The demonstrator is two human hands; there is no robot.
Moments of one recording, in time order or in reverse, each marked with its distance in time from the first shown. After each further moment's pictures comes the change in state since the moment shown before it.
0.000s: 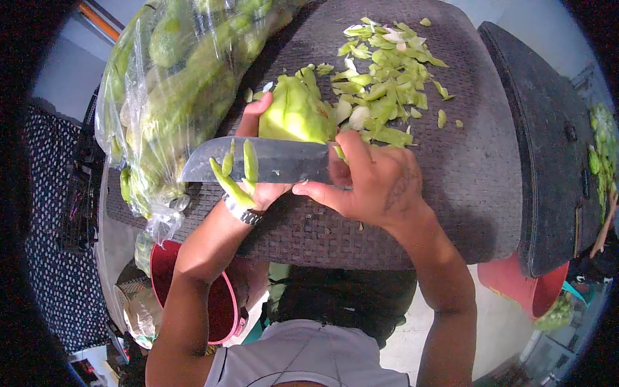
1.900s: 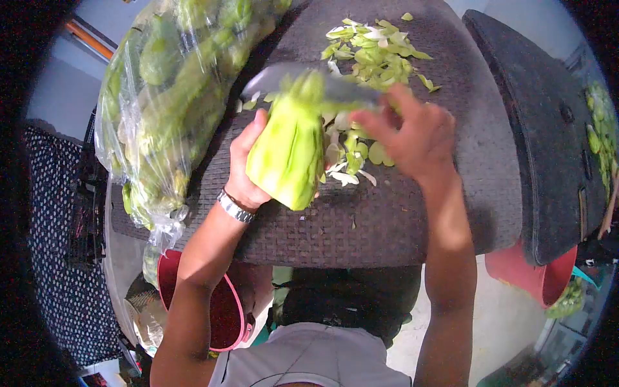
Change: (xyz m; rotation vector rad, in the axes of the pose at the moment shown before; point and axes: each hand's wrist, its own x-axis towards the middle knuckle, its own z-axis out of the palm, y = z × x) left_hand 0.011 -0.002 -0.039 0.091 -0.211 -0.174; right_hand 0.010 0.058 -0.036 -0.167 0.078 0.406
